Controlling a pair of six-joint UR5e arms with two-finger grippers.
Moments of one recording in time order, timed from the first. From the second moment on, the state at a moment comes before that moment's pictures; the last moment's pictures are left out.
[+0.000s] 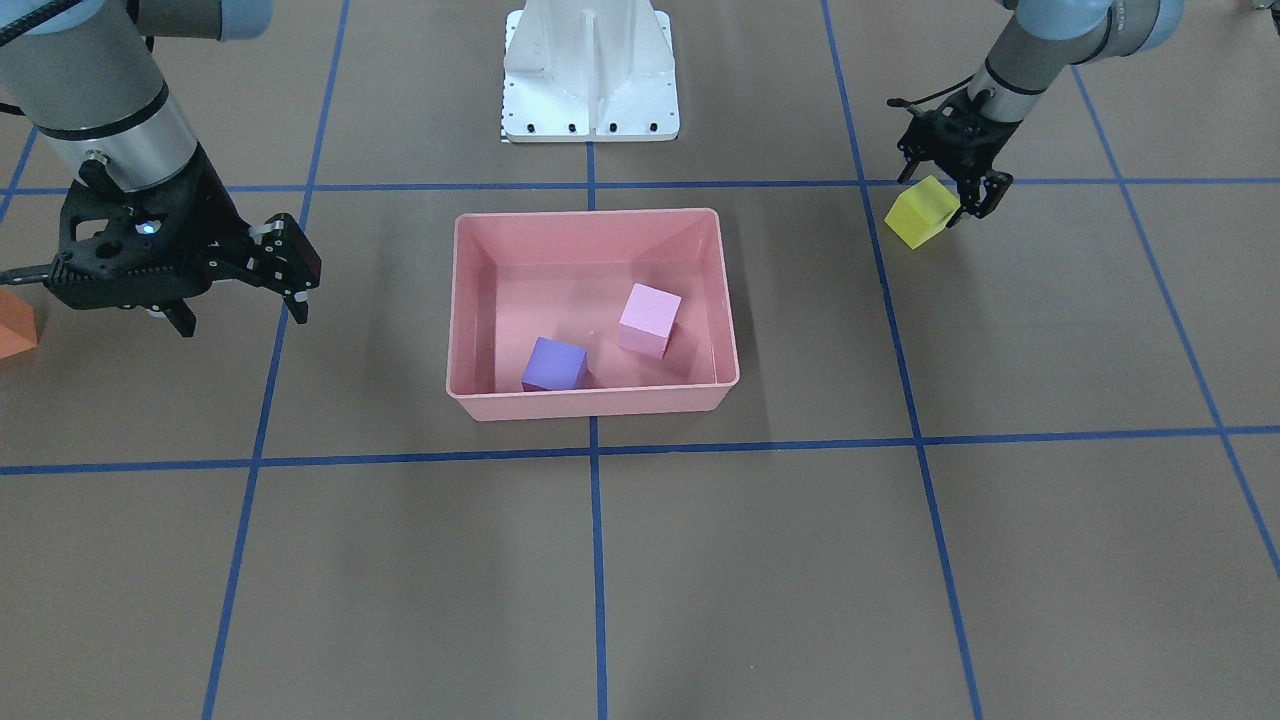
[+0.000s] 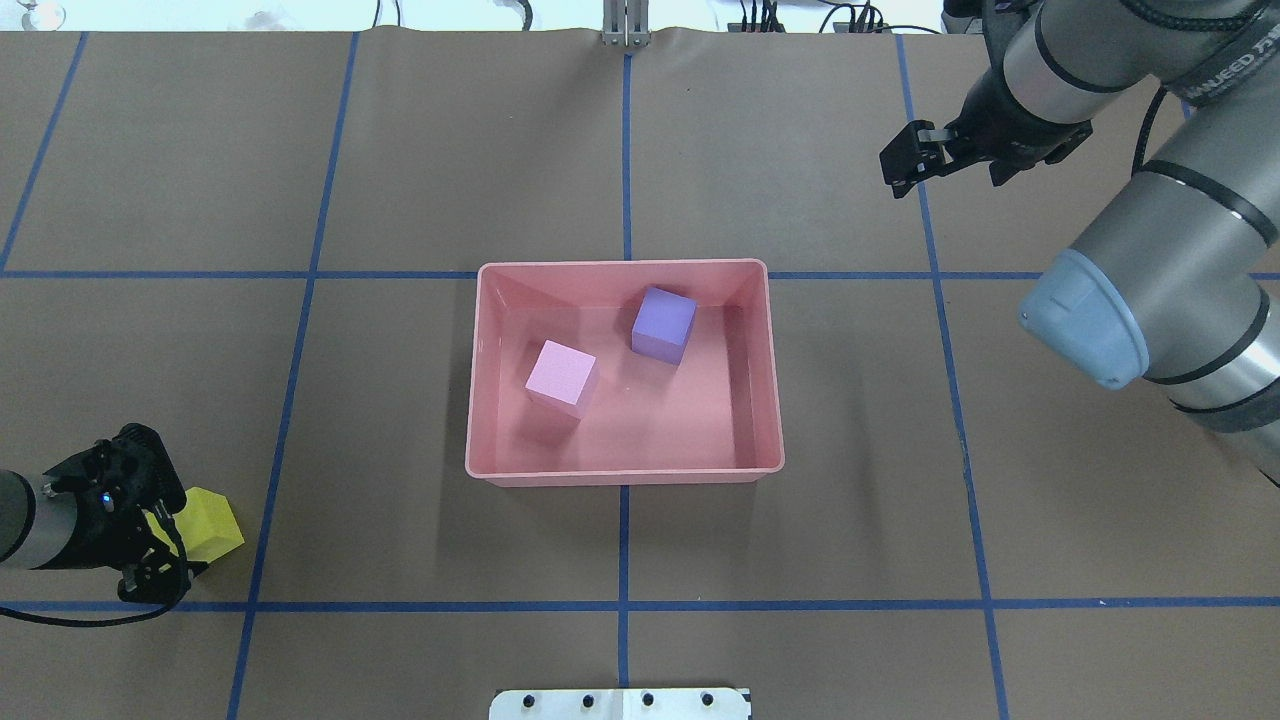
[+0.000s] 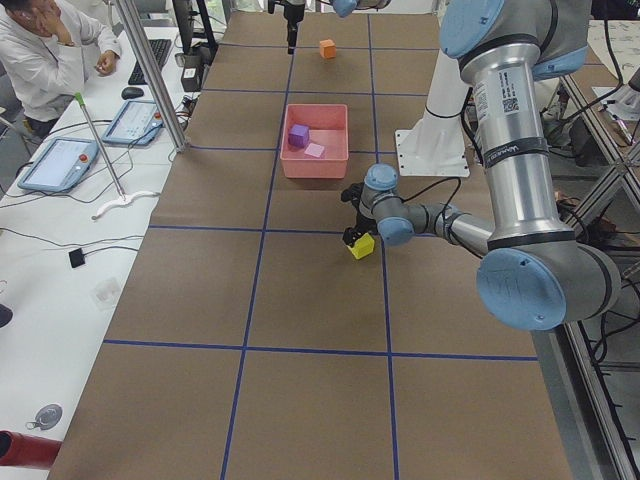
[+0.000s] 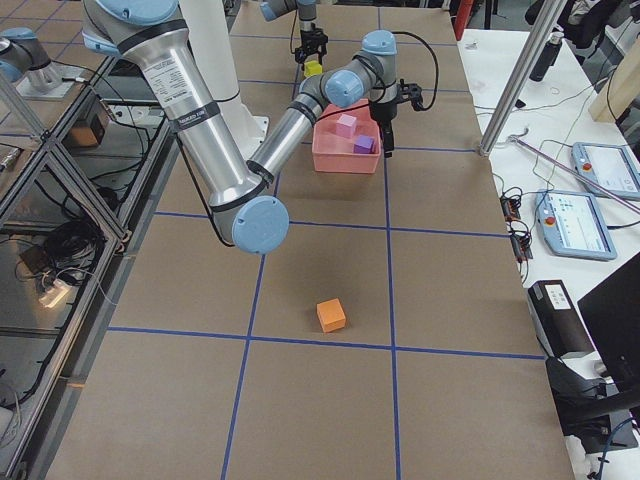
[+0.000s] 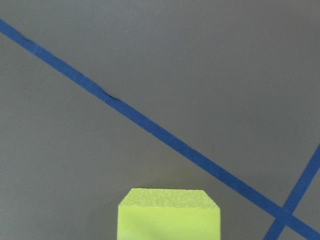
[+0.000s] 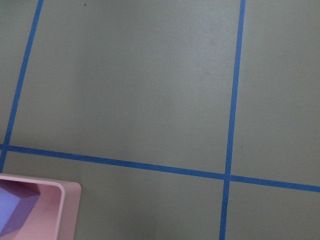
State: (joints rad) left arm -0.46 -1.28 -1.99 -2.29 -1.83 -0.29; right arm 0.95 -1.06 1.96 -1.80 2.02 0.74
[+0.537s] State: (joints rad) left arm -0.44 -1.32 -1.94 -2.29 -1.81 -0.32; right arm 0.95 -1.06 1.96 -1.80 2.02 0.74
